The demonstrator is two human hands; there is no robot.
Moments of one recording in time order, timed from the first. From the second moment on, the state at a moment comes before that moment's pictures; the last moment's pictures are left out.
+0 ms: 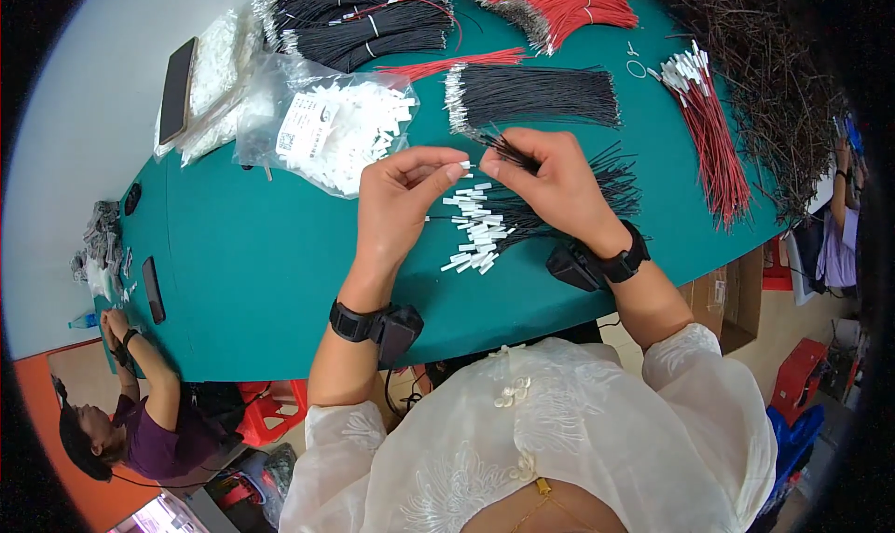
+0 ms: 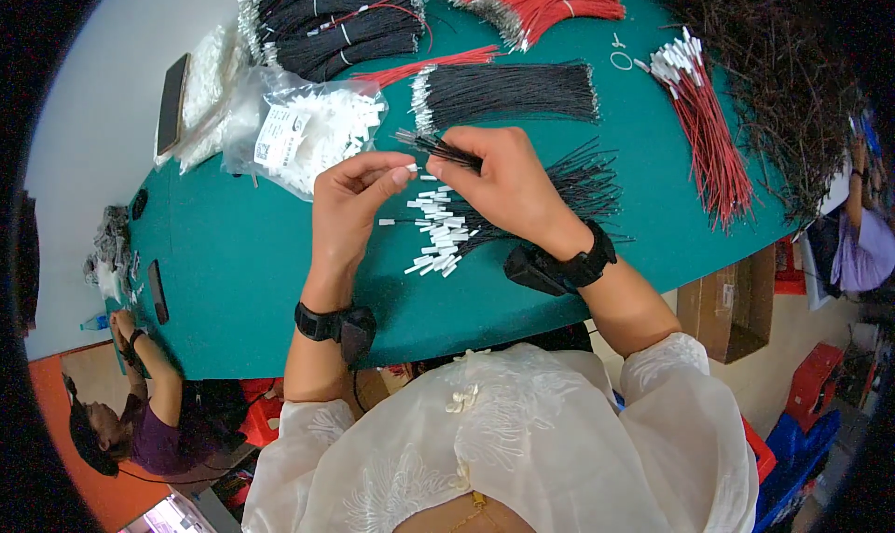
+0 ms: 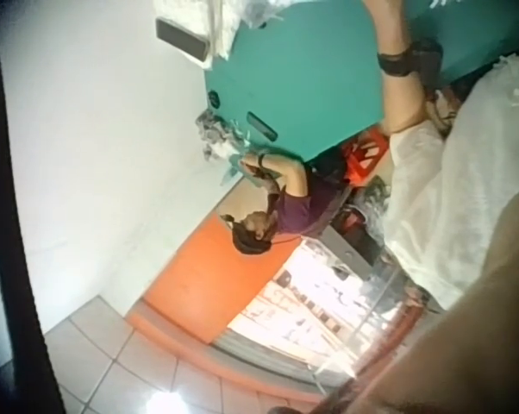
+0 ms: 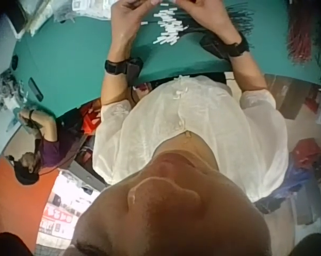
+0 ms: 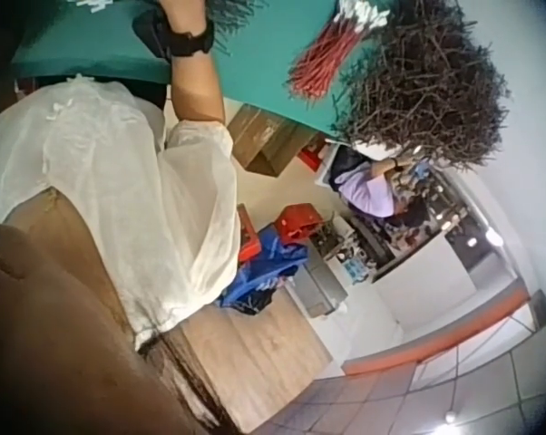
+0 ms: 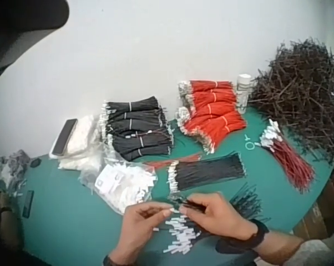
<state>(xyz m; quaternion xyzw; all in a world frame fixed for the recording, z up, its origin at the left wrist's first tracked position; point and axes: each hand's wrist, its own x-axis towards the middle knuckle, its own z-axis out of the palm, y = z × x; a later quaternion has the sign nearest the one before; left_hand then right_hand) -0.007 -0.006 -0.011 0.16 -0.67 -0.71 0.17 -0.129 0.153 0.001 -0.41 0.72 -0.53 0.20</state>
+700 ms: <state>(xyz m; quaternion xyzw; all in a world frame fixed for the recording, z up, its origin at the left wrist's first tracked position) -0.007 -0.003 -0.014 0.18 -0.68 -0.69 0.16 -0.124 0.152 0.000 -0.41 0.73 -0.52 0.18</state>
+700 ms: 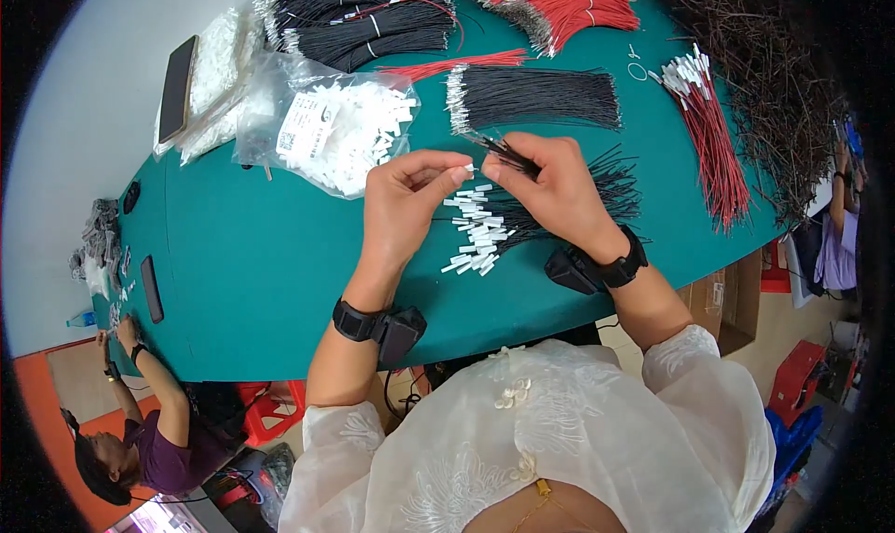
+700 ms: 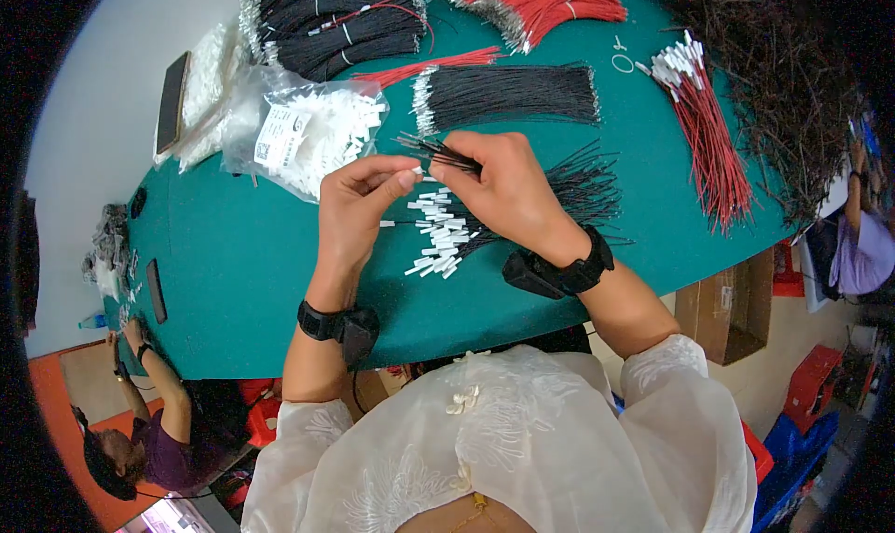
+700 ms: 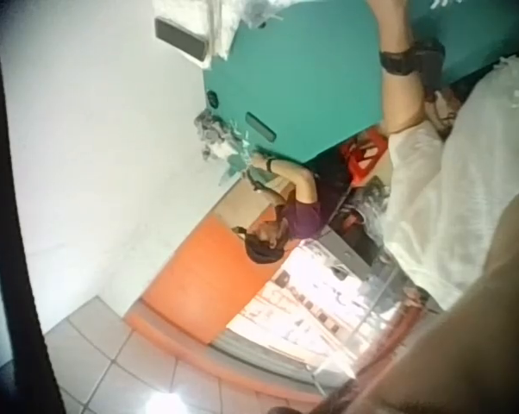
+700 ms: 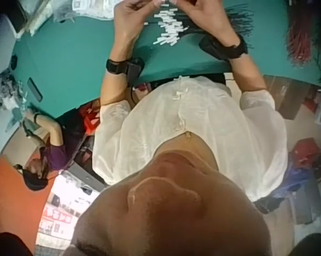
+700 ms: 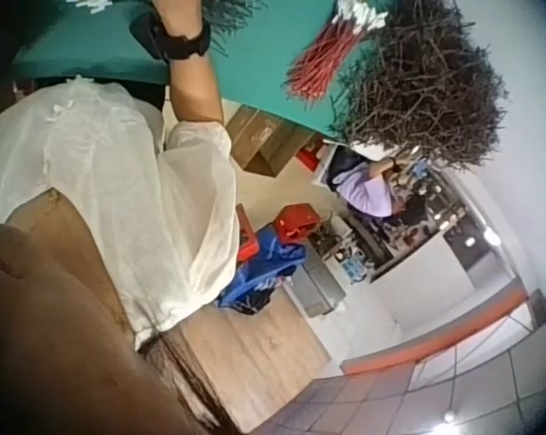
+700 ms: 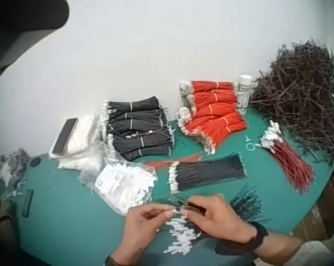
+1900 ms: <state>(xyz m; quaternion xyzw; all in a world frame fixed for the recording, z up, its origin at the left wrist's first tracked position) -0.009 -0.058 -0.032 0.19 -0.90 -0.28 0.28 -0.130 0.147 0.002 -0.44 0.74 -0.50 0.11</state>
